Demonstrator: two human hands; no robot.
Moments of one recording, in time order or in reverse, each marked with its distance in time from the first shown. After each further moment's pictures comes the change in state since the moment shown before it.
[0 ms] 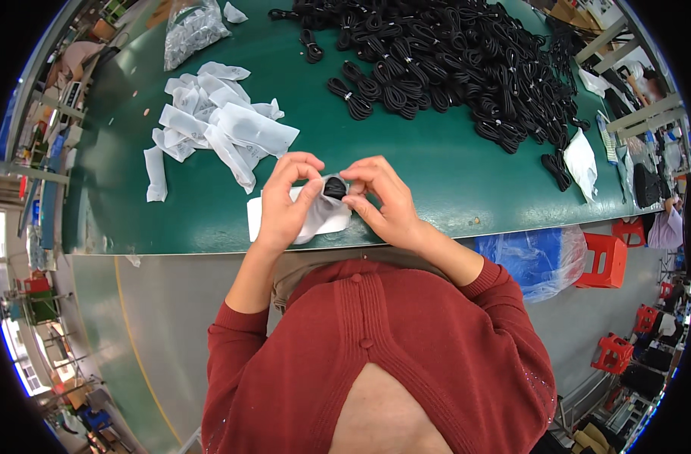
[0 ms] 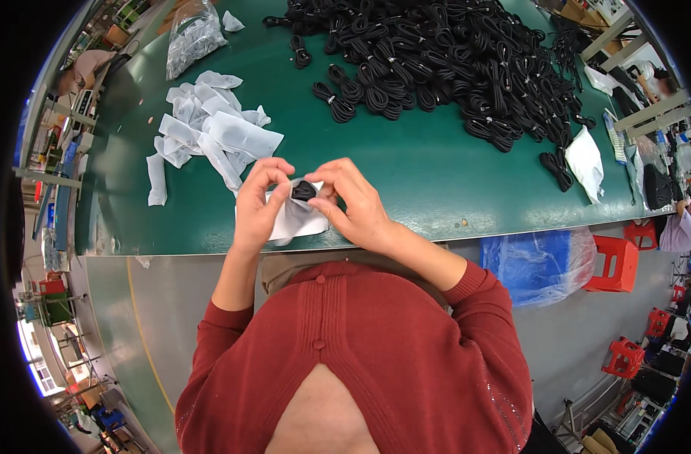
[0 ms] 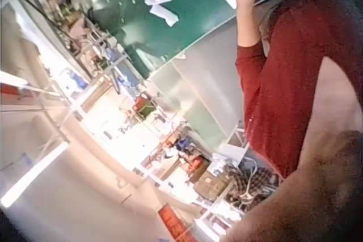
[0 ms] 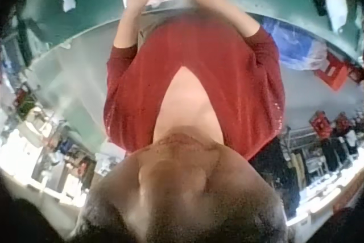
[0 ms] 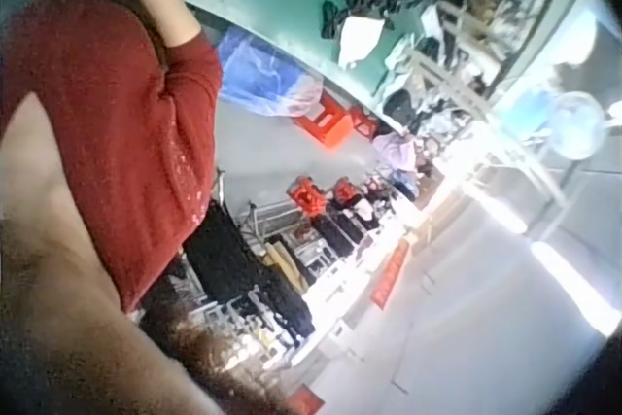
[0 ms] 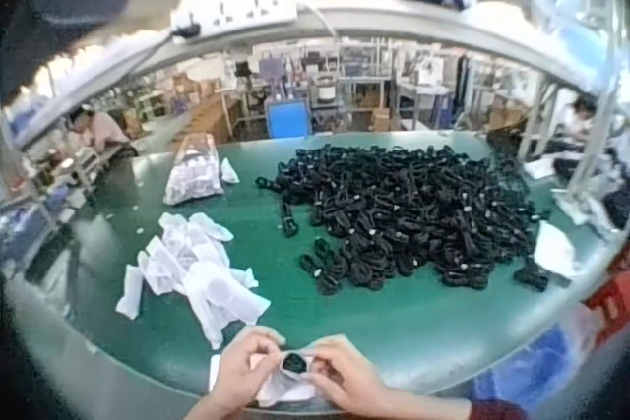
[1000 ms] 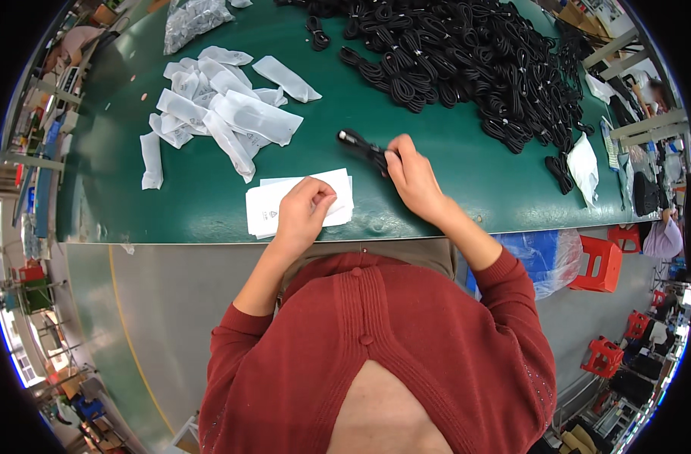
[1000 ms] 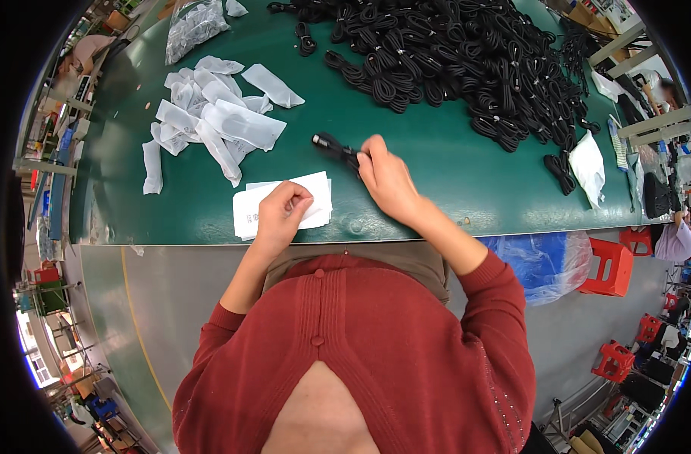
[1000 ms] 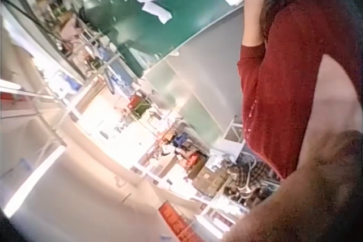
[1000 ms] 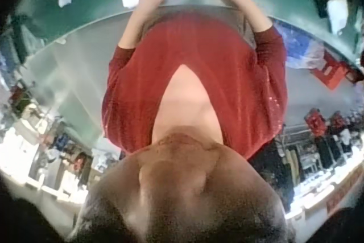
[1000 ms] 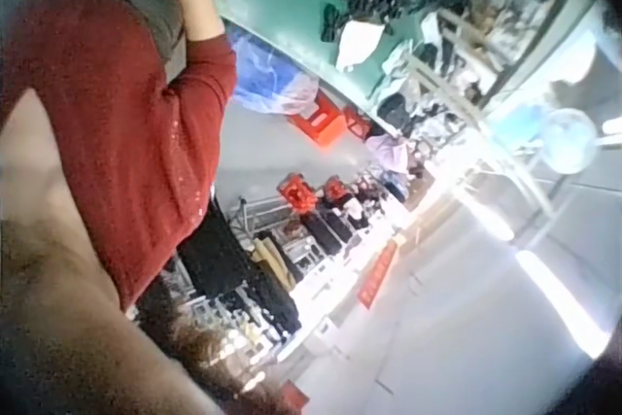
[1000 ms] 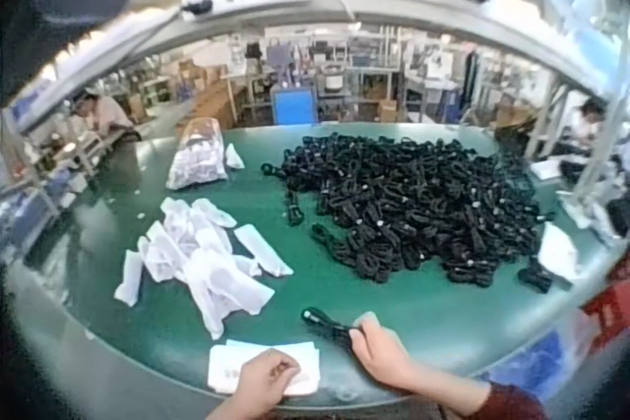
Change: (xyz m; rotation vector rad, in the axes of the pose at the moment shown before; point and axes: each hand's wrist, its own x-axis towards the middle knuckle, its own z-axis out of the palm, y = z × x) left_hand -0.038 -0.036 0.027 0.250 -0.008 -0.152; right_hand 0.001 0.045 -0.036 -0.303 -0.094 0.349
